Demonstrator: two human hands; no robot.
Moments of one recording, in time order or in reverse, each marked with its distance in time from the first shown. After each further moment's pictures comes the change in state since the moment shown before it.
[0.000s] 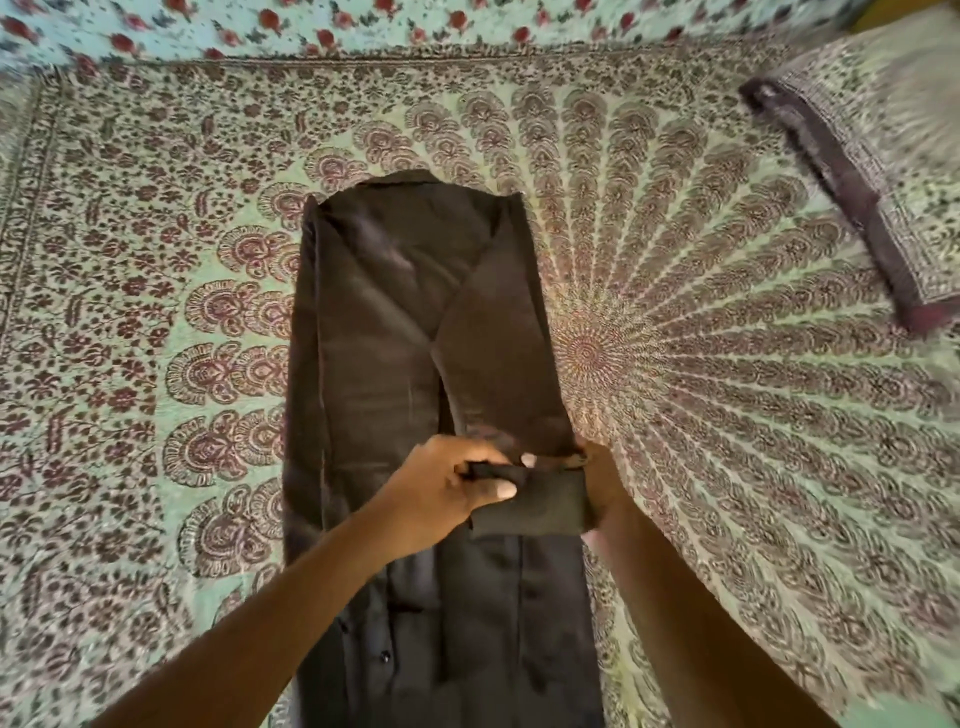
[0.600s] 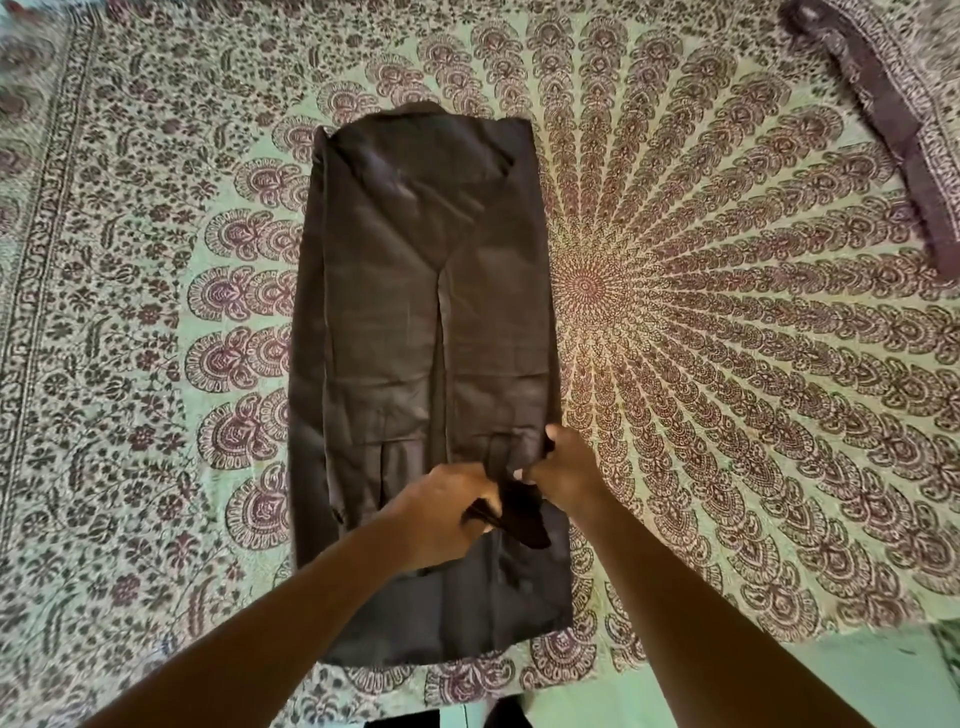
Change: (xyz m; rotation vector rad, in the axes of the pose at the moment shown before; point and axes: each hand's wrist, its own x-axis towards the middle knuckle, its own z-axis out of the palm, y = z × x) left_hand -0.064 -0.046 0.089 0.540 -0.190 0.041; right_hand -0.020 0.073 -0.039 -0.863 0.062 -0.137
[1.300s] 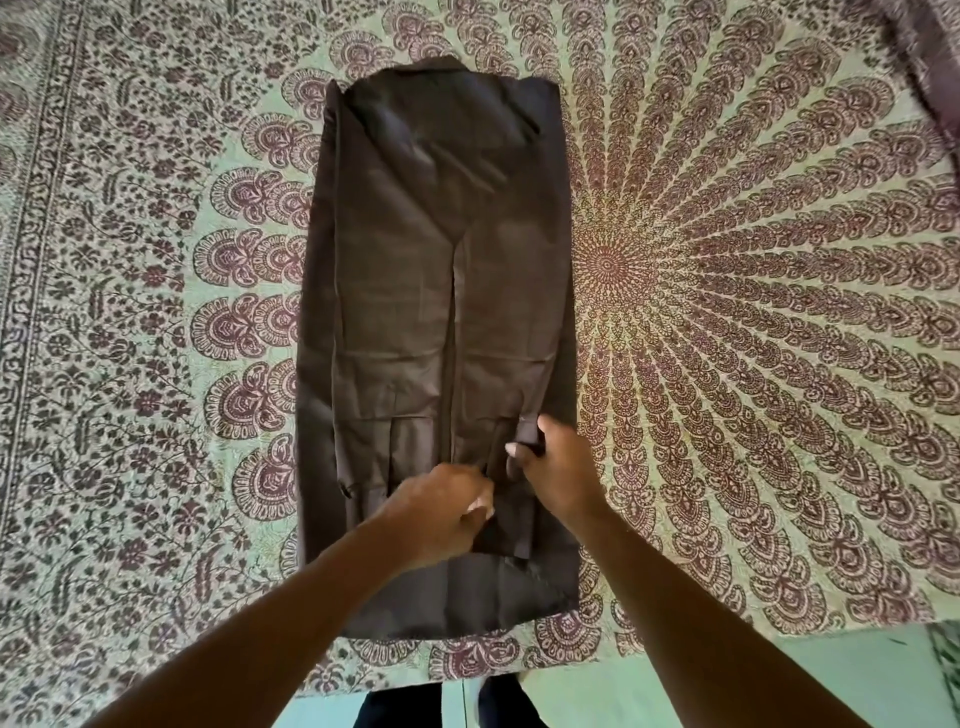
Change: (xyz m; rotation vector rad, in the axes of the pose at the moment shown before) left_hand -0.017 -0.009 0.015 0.071 -0.035 -0.131; right_hand -0.011 0.008 0.022 -0.150 0.082 -0.299
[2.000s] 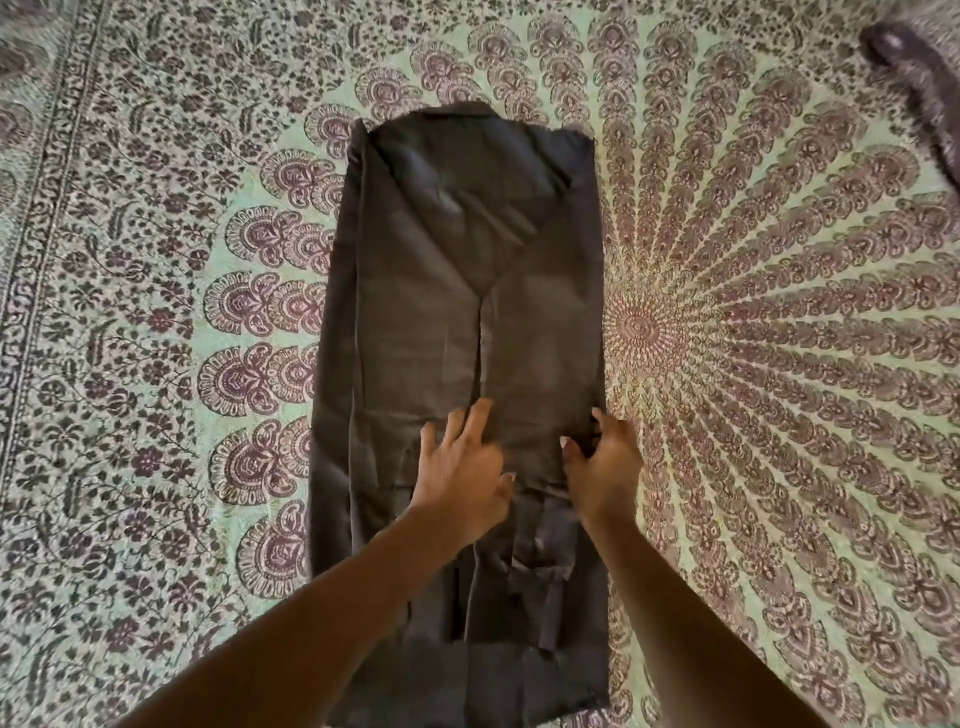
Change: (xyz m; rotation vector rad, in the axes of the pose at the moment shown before) left_hand 0.072 -0.013 -0.062 0.271 0.250 -0.168; right_hand 0.072 -0.026 -0.011 -0.032 0.366 0.121
